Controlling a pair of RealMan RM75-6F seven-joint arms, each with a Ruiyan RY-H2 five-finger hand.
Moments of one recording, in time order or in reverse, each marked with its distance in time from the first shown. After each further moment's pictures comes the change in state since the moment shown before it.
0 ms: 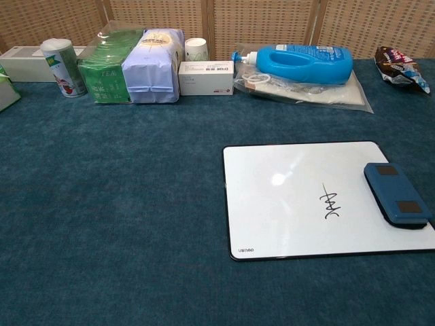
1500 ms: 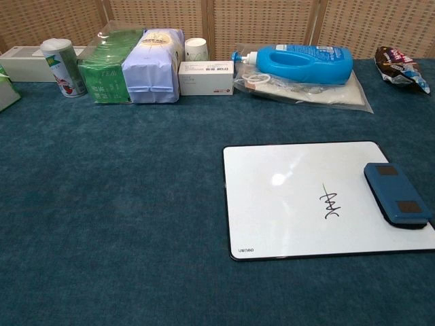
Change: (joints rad) left arm -0.073 0.053 -0.026 -0.108 0.042 -0.057 0.072; right arm 0.174 0.078 0.021 0.034 0.001 -0.245 -0.030
